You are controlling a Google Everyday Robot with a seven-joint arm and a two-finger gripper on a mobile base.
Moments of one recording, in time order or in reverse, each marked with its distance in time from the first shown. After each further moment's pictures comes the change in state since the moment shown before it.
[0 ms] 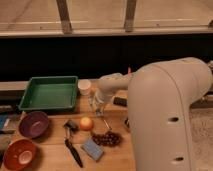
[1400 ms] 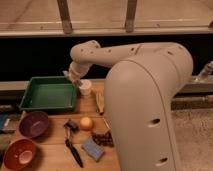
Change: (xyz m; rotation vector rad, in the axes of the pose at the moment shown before) arm -0.177 0.091 -0.082 0.031 -0.168 -0.354
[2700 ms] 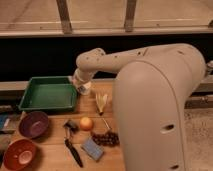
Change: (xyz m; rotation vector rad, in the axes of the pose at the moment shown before) arm 0.029 0.004 0.010 0.006 -0.016 0.077
